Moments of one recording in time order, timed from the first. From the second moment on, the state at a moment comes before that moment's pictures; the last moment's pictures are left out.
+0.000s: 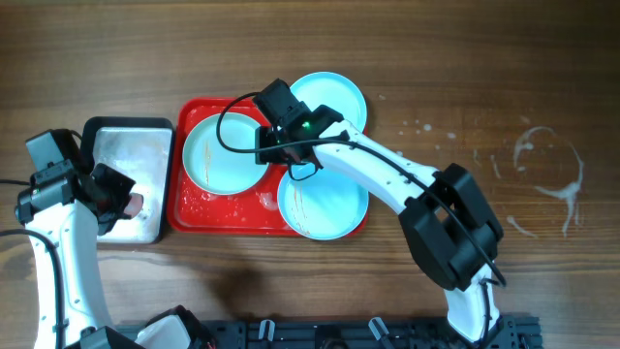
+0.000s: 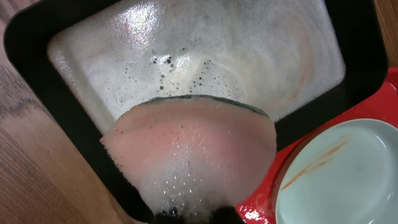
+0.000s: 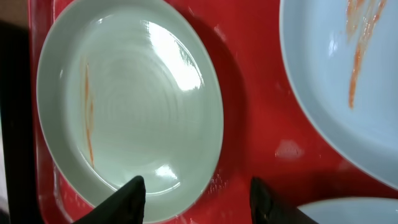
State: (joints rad) left arm 0.46 1.30 0.95 -0.90 0.00 -0.60; right arm 0.75 2.09 1.59 -0.59 -0.12 0.71
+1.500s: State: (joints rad) left arm 0.46 1.30 0.95 -0.92 -0.01 -0.60; right arm 0.78 2.24 1.60 -0.47 -0.09 0.72
